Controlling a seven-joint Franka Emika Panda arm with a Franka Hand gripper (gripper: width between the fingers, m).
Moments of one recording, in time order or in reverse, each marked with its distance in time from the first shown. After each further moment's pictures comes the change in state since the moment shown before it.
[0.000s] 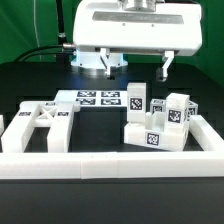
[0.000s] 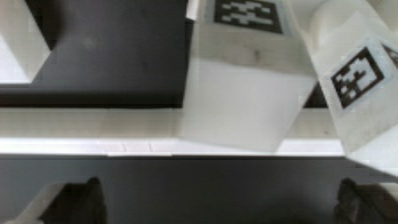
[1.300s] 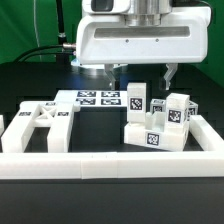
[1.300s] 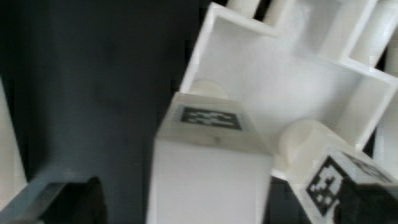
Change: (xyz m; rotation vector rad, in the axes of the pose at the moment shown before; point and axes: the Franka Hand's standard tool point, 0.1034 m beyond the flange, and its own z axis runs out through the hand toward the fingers) arm -0.019 -0.004 0.013 0.063 -0.500 0.015
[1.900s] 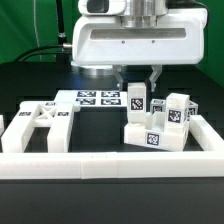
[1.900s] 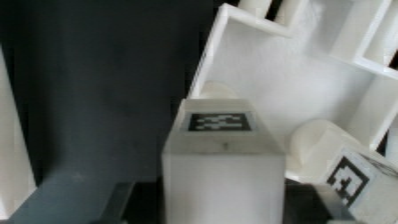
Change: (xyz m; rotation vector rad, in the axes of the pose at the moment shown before) arm 0.000 0.002 0.000 -0.001 0.000 0.022
